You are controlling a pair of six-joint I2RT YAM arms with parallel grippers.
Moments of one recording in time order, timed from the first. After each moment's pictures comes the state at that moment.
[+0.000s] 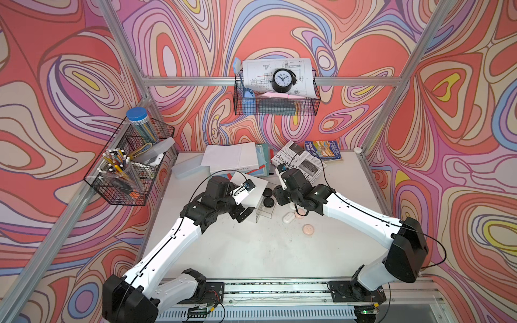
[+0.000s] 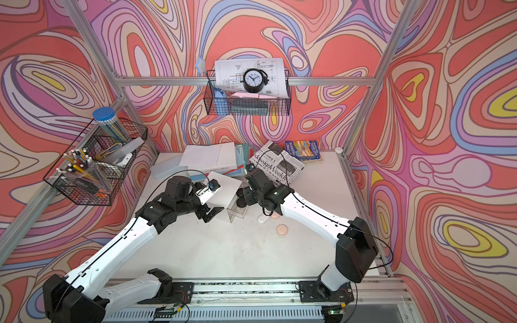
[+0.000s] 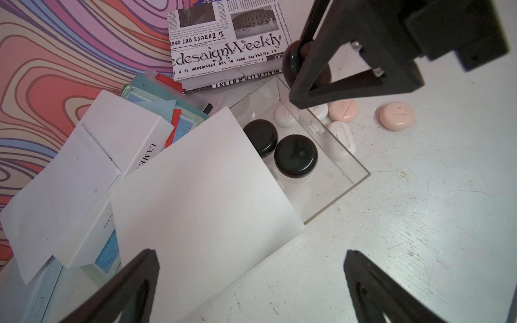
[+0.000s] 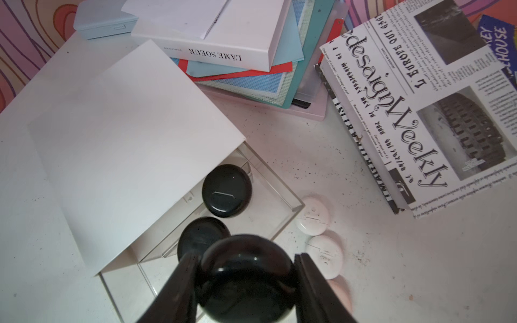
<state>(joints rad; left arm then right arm) -0.44 1.11 0.95 -0.53 0.25 0.48 0.75 1.58 1.29 -0.49 0.16 0.24</state>
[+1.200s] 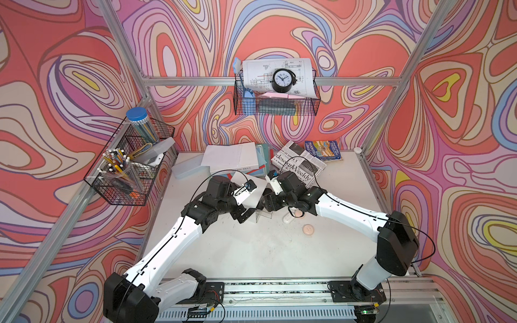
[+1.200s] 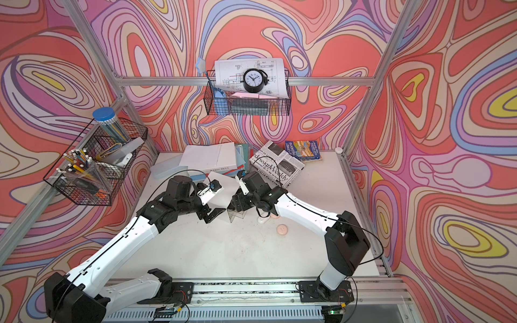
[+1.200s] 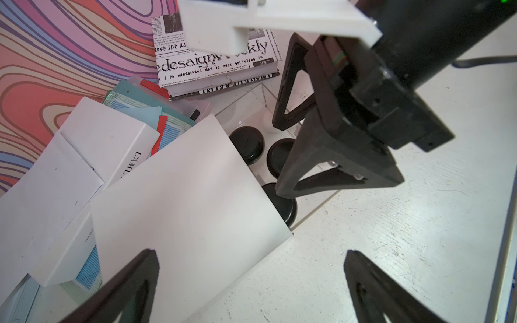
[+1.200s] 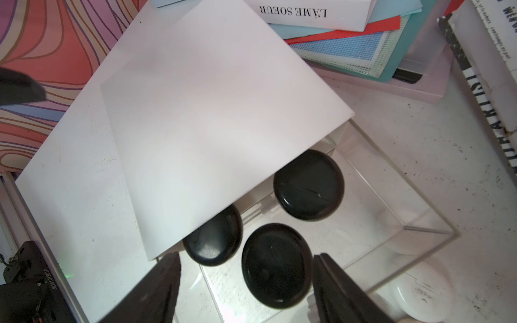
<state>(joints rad) -0.44 1.12 0.96 -0.53 0.30 0.48 0.75 1.64 1.26 -0.39 -0.09 0.26</state>
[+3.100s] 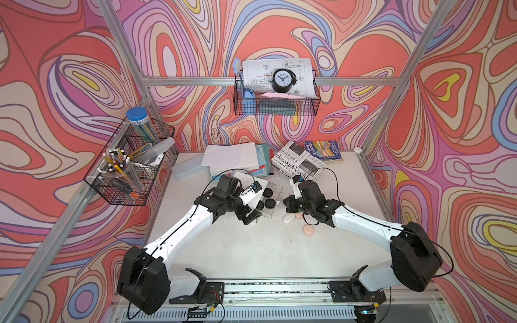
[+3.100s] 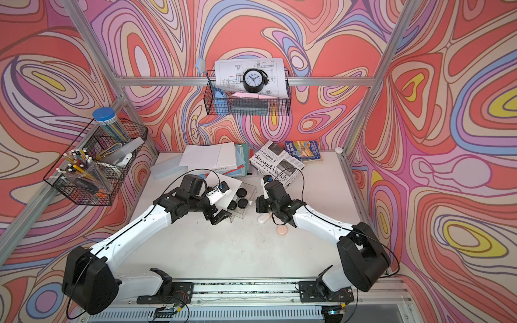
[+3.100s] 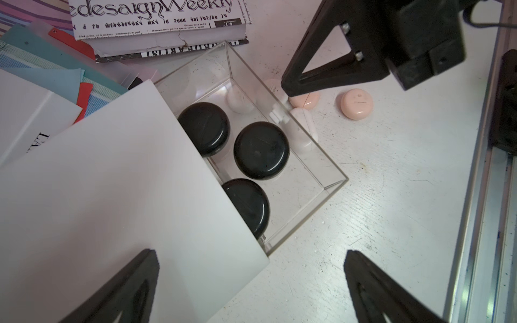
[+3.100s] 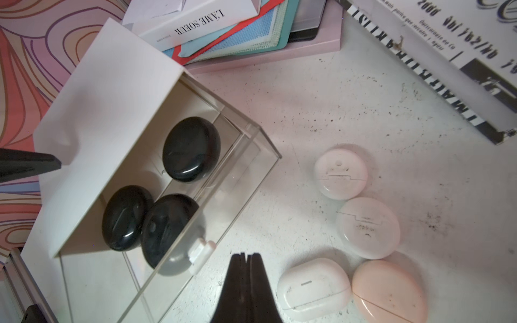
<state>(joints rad) -0.44 1.31 0.98 -0.55 0.41 0.45 0.61 1.48 0.90 -0.13 -0.10 0.46</state>
